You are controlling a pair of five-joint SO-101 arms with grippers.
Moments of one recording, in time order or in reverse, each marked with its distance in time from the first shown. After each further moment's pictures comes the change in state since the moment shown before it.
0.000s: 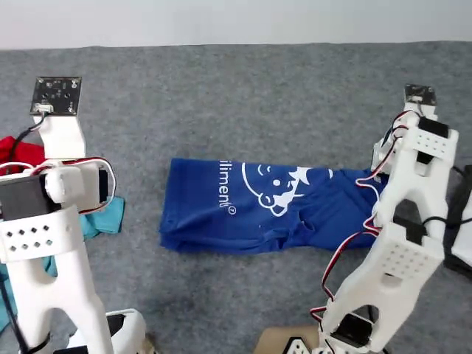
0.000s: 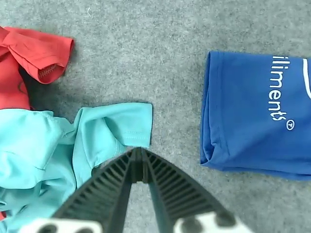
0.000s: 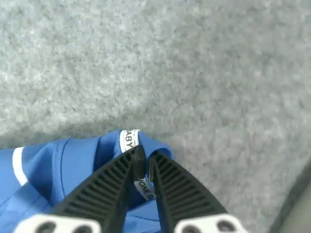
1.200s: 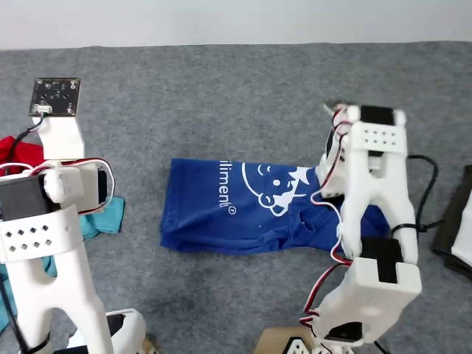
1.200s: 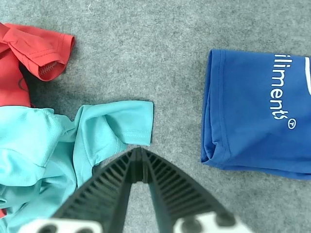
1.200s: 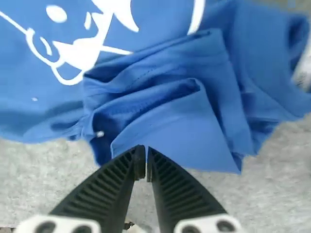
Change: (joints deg) left arm -0.4 0.0 0.2 0.4 0.0; right arm -17.1 -21.0 17.0 25.4 1.9
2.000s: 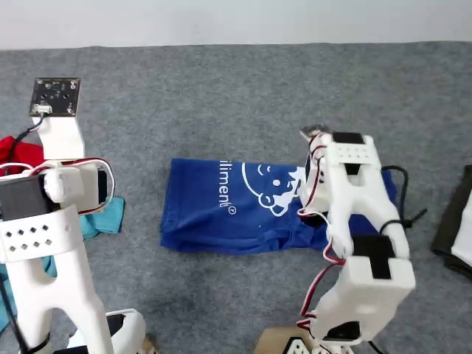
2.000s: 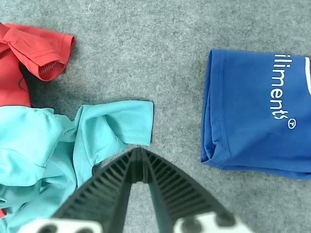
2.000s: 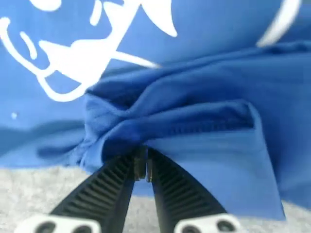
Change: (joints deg) left arm 0.0 0.0 0.0 0.0 0.0; right arm -4.7 -0.4 13.3 -12.5 0.0
